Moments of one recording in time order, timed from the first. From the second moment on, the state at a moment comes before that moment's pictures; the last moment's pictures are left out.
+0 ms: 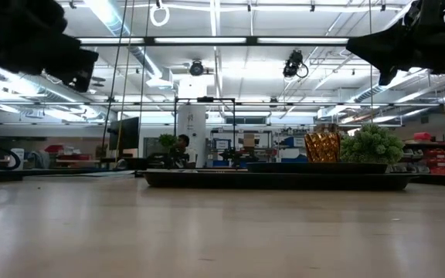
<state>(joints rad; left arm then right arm) -0.24 0.50 0.08 0.34 -0.03 -0.09 -0.03 0.25 0.01 0.52 0.26 0.04</state>
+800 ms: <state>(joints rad) -0.14 0.02 0.01 0.02 -0.01 0.03 -0.03 0.25 0.01 0.52 0.26 0.04</state>
